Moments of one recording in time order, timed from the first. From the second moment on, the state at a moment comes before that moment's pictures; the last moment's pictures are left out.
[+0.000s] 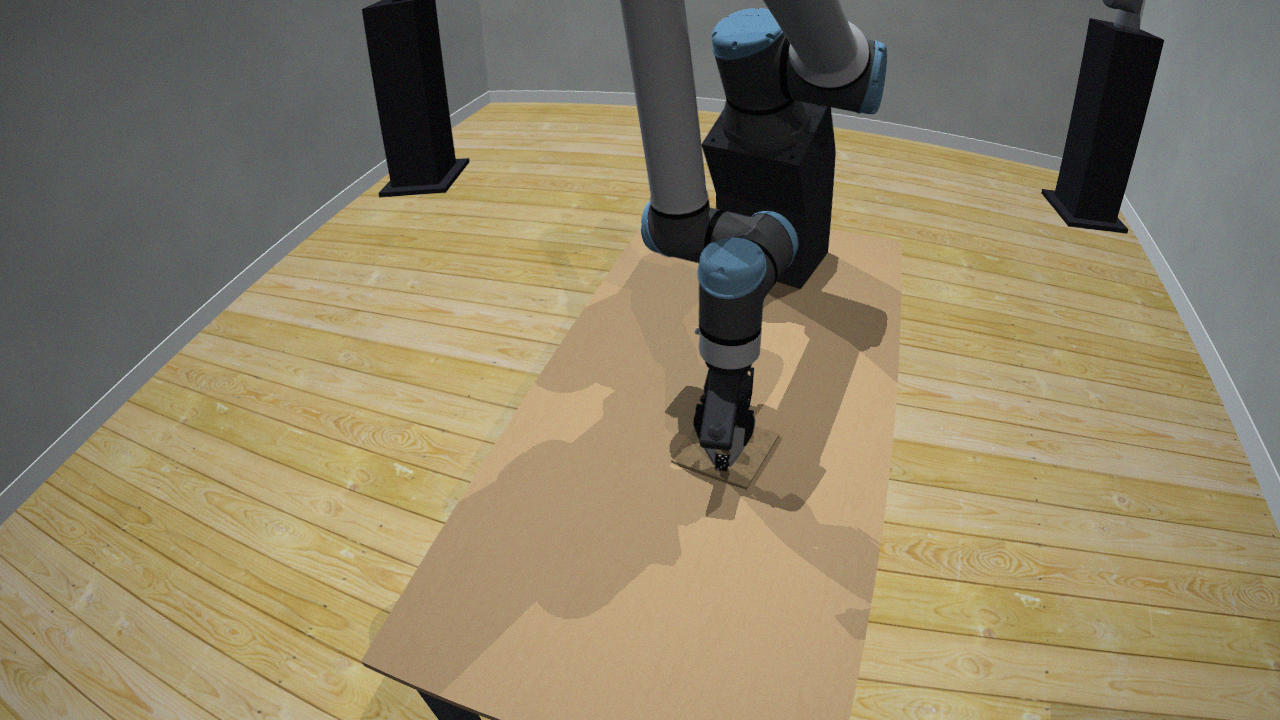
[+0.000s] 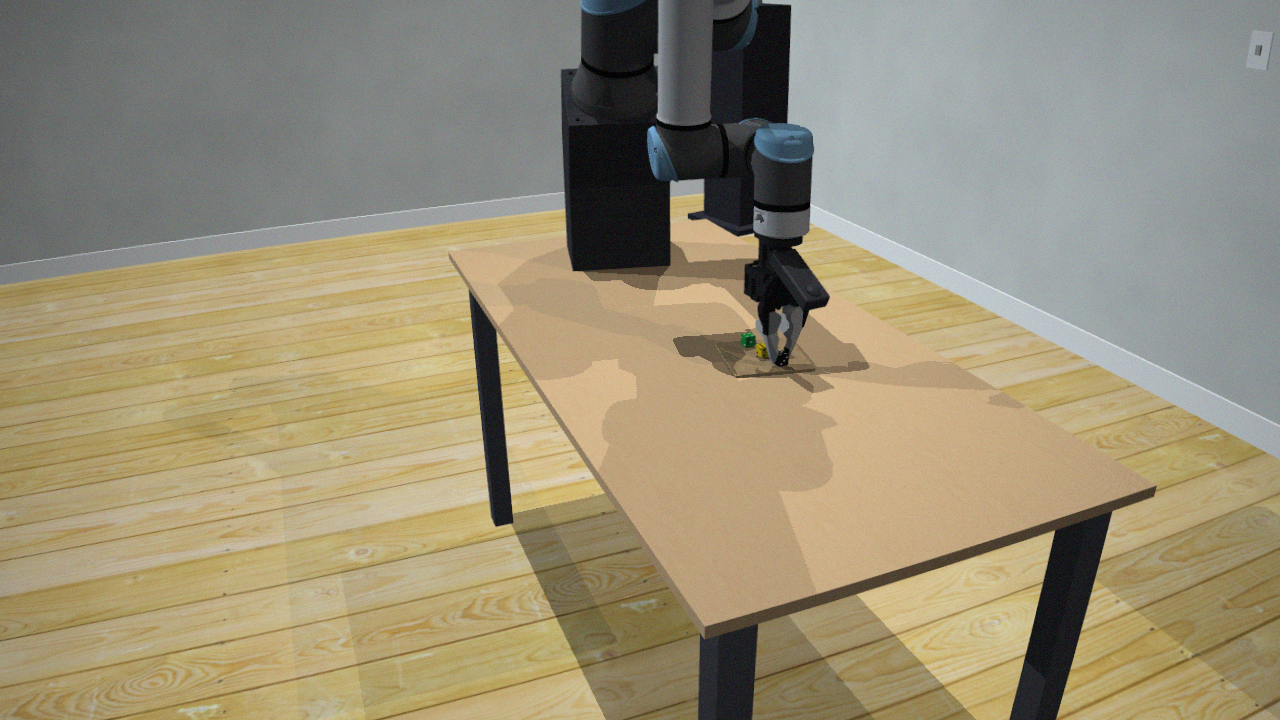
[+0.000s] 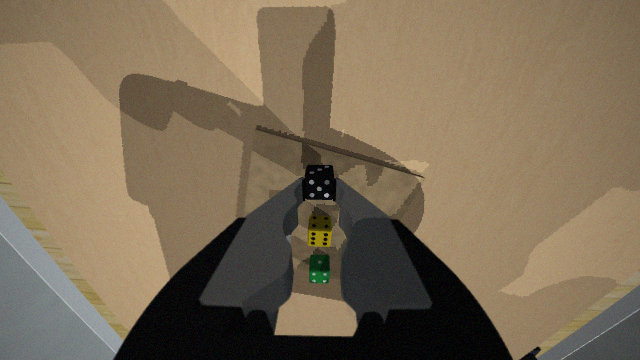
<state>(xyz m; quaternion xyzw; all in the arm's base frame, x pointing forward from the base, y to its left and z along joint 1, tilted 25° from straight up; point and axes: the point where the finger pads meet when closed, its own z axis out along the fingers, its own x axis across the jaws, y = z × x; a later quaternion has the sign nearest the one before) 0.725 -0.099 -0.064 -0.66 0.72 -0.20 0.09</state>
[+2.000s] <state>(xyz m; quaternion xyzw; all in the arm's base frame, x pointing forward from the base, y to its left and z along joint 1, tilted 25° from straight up) 0.726 -0.100 -0.067 -0.66 0.72 -0.20 0.09</state>
